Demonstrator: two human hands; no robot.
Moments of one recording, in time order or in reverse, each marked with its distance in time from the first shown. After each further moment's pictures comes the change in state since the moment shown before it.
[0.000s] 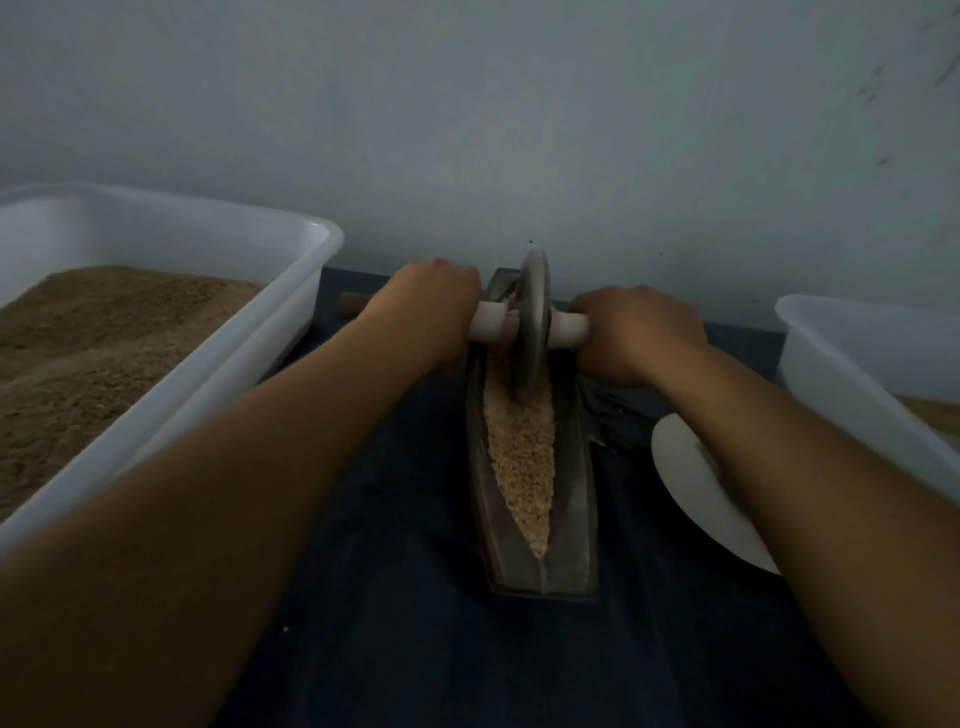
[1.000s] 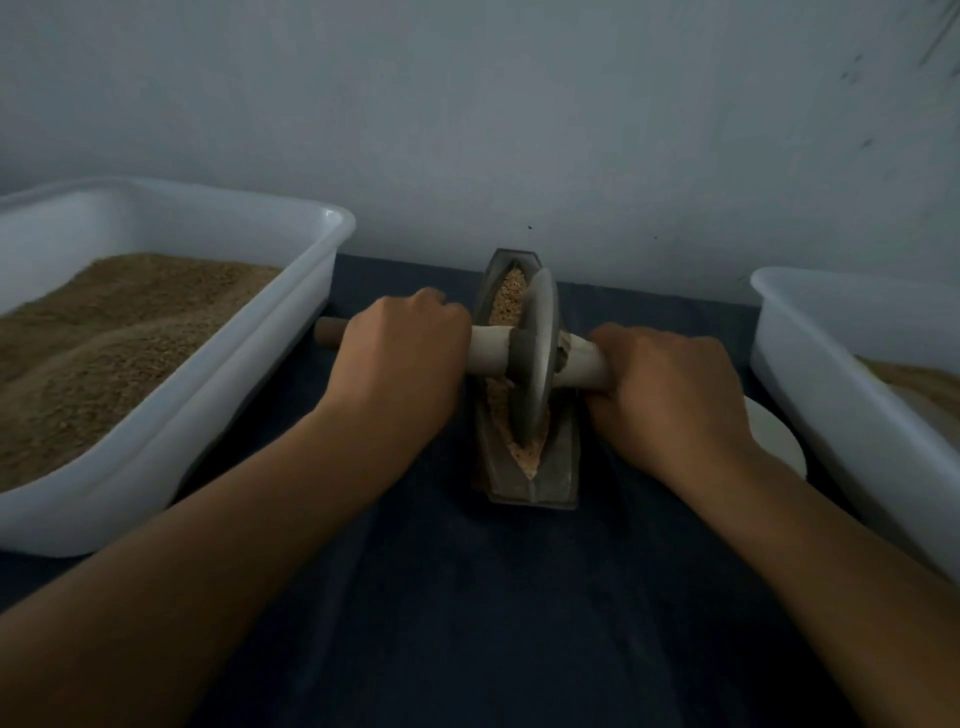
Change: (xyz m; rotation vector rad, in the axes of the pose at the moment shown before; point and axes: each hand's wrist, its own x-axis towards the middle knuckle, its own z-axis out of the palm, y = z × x) left_hand -0.107 0.025 -0.009 0.116 0.182 -0.079; right_hand -0.128 -0.018 -0.011 0.021 0.328 -0.110
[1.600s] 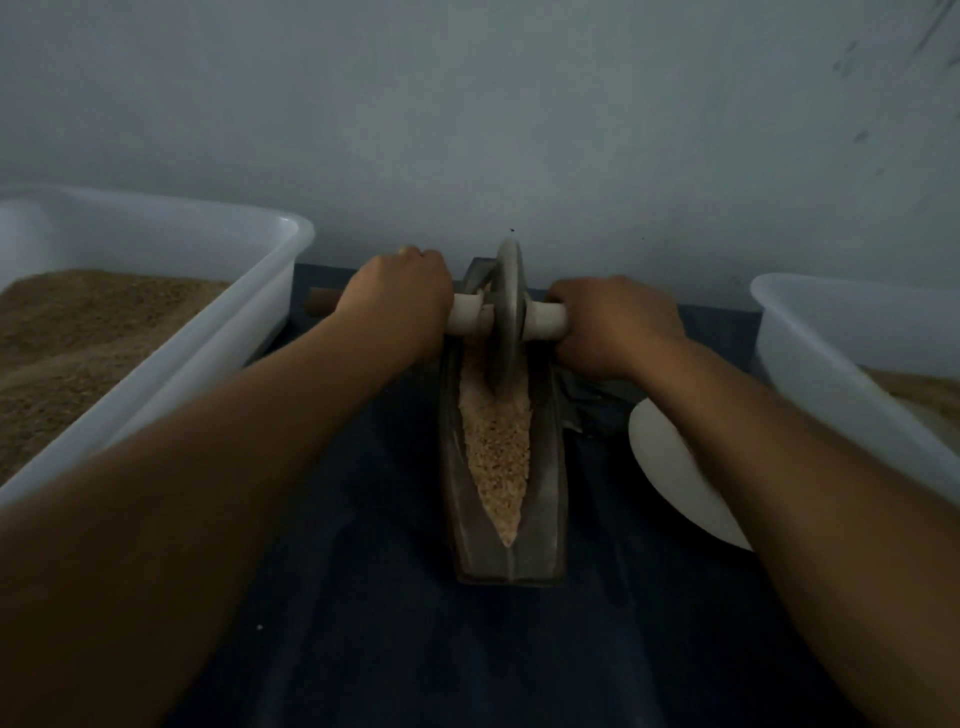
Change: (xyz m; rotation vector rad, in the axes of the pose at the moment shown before) left_hand 0.105 -0.011 0.035 -0.013 -0.172 0.034; right_hand 0.105 0.037 0.054 0.038 -0.232 0.052
